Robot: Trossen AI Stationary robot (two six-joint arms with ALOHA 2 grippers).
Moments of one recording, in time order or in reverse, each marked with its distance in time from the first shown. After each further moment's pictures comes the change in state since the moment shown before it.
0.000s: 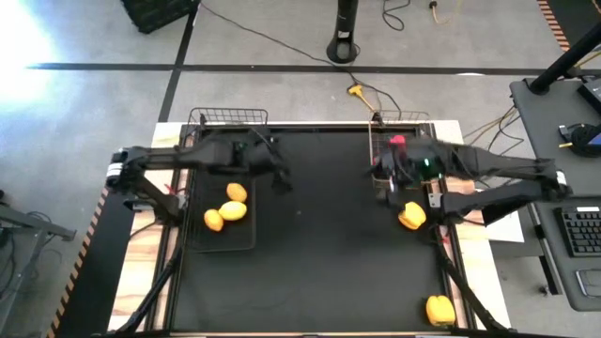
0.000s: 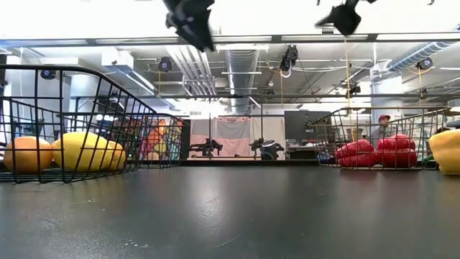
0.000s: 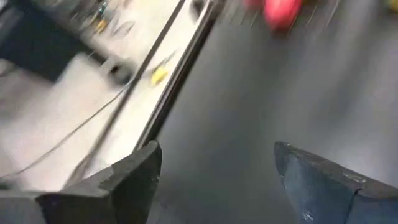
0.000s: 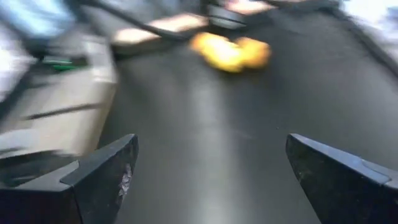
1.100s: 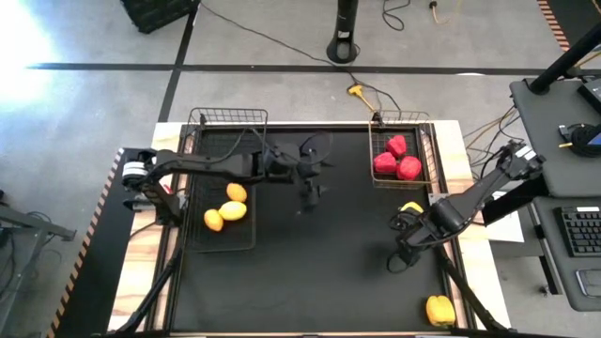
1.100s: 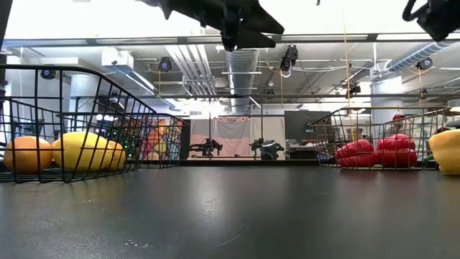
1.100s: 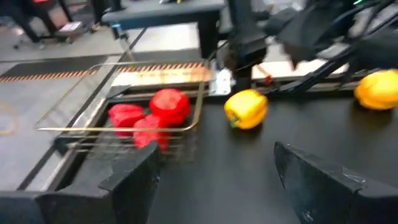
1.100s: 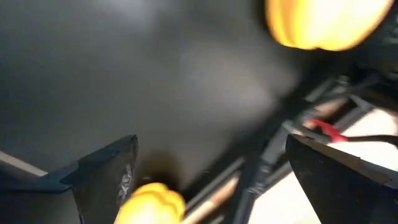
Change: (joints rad) left arm 0.043 0.121 -0.232 0.907 0.545 0.197; right arm 0.693 0.292 0.012 -0.779 0.030 1.286
